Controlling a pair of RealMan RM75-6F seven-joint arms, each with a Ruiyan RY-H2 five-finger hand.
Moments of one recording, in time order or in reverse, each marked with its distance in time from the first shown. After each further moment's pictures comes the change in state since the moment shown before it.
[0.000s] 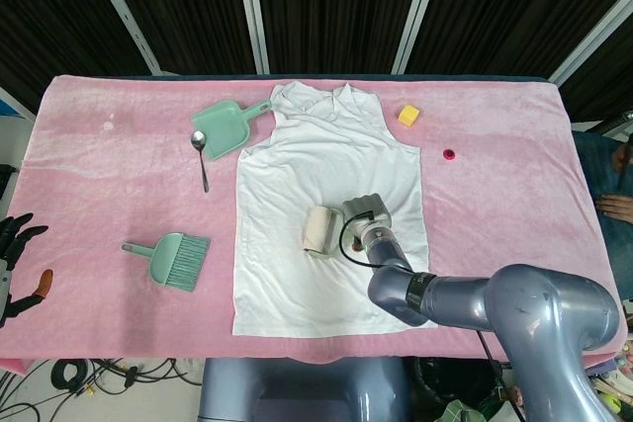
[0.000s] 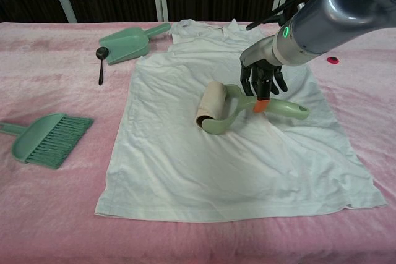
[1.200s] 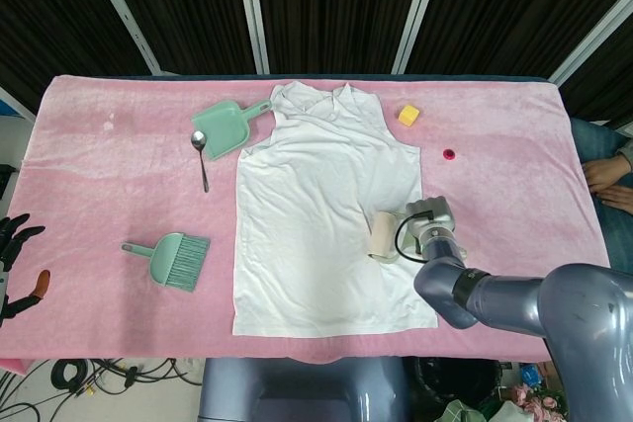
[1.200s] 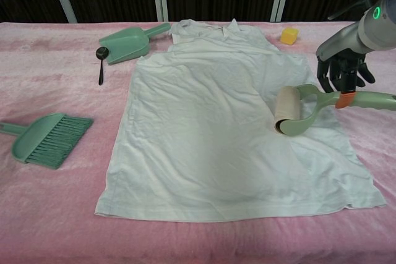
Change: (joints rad) left arm 0.006 0.002 0.002 0.002 0.002 0.010 0.000; right arm -0.026 0.228 -0.151 -0.178 0.171 0.024 -0.146
